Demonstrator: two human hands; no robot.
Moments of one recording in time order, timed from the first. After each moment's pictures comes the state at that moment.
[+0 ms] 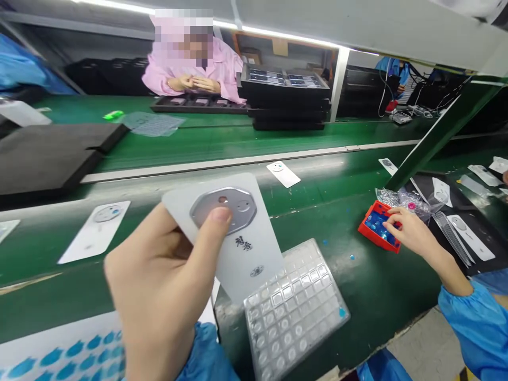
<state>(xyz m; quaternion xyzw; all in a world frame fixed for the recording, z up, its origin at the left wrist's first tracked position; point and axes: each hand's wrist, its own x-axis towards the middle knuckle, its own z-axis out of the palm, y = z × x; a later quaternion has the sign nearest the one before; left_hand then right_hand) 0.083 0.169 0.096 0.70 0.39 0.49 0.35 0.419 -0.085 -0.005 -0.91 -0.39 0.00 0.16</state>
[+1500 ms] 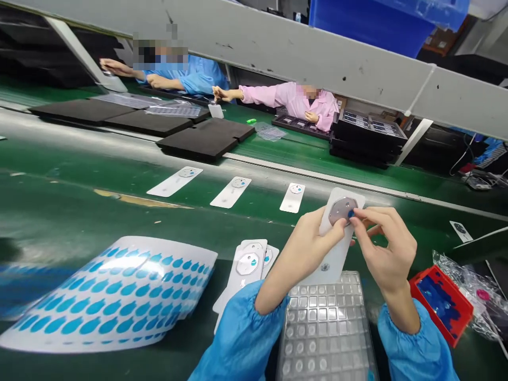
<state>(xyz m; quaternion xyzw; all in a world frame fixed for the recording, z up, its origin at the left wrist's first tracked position) 0.099 0.199 0.091 0.67 0.24 0.35 0.61 0.260 0.124 0.076 -0.53 -0.64 -0.18 0.52</state>
